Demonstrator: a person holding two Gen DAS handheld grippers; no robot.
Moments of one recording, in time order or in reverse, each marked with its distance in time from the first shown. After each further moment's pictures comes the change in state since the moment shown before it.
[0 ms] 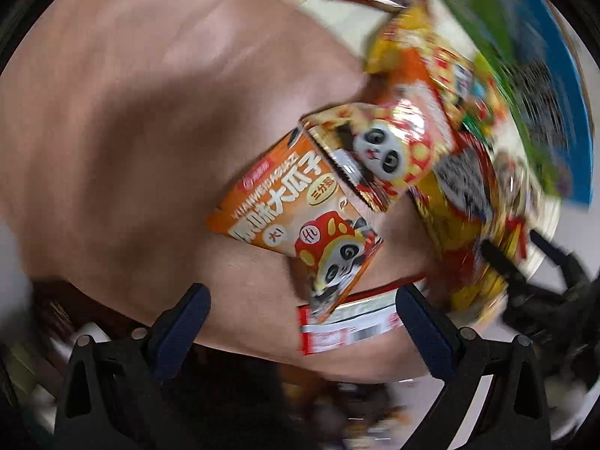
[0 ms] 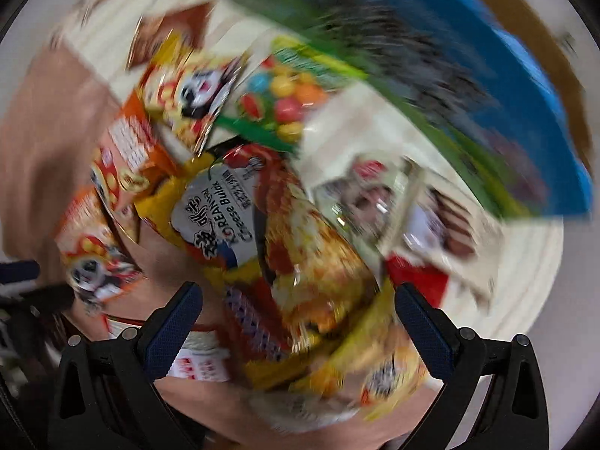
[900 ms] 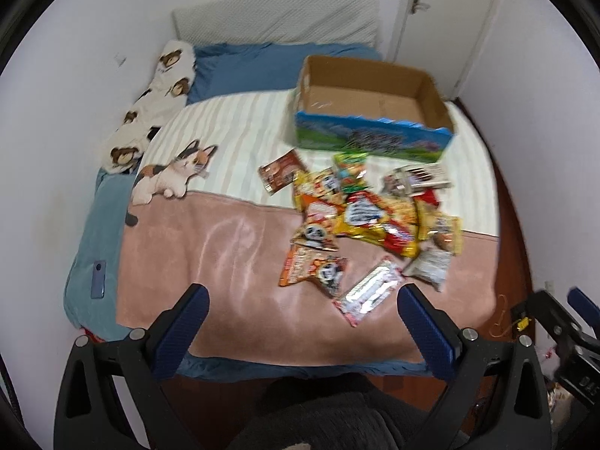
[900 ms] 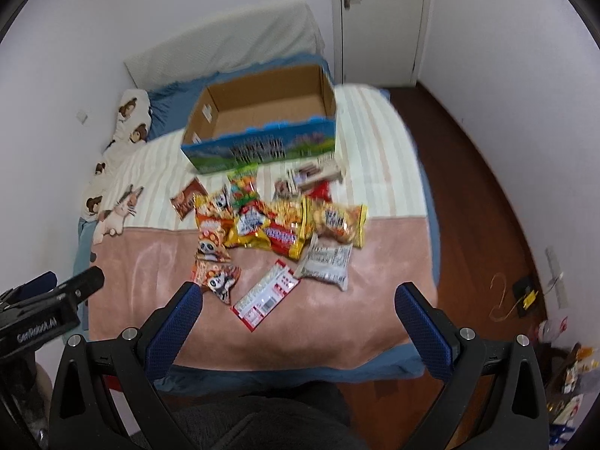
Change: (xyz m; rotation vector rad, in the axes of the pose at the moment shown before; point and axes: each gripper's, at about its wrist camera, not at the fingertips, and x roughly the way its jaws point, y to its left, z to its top) left arm -0.213 -0.072 -0.154 0.675 -0.562 0.272; right arm -0.258 0.044 -0.258 0.838 -0.458 0.045
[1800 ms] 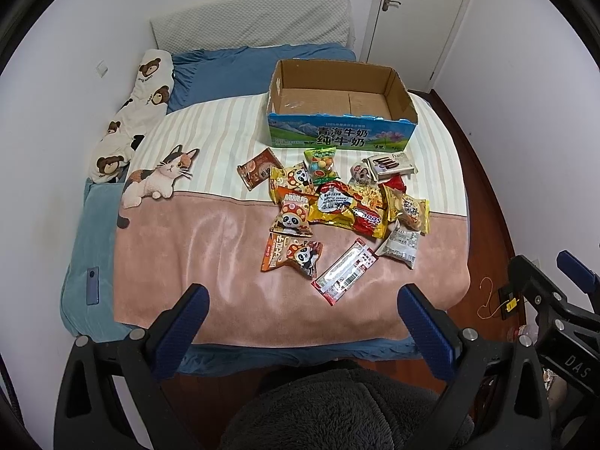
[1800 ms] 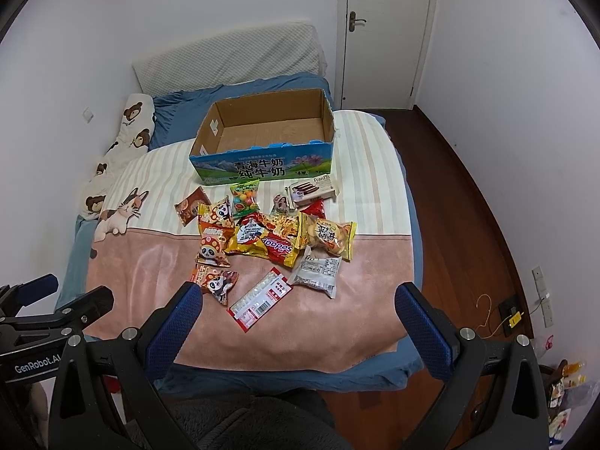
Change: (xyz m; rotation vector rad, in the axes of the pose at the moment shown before) left arm -0.053 -0.019 -0.023 0.079 -0.013 -0.083; right arm -0.062 0.013 -0.013 -0.070 -0.097 -0.043
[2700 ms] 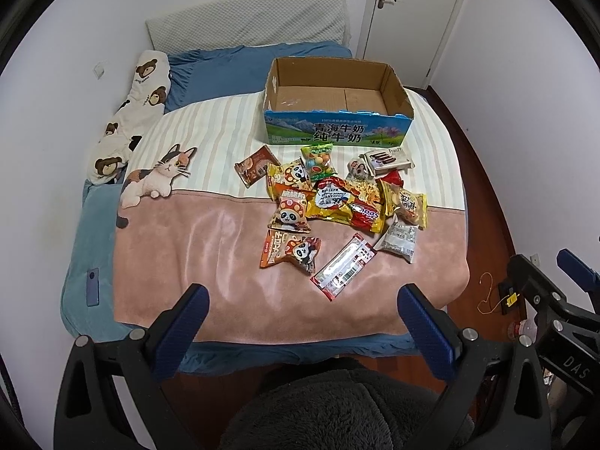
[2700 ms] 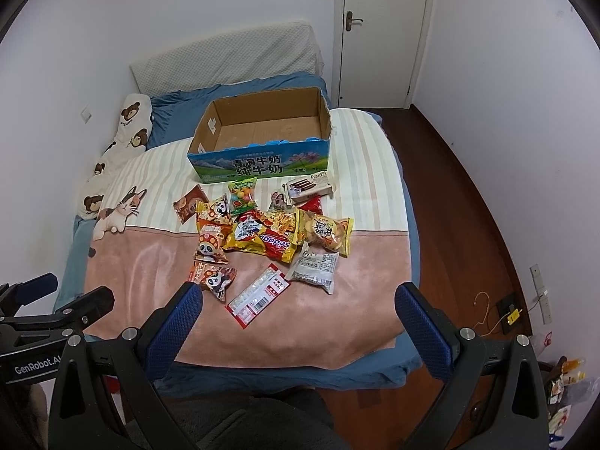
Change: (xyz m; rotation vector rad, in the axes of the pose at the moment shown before) left arm -0.001 -0.008 -0.008 0.005 0.004 0.005; right arm -0.004 0.000 -0.006 0.000 0.004 -0.010
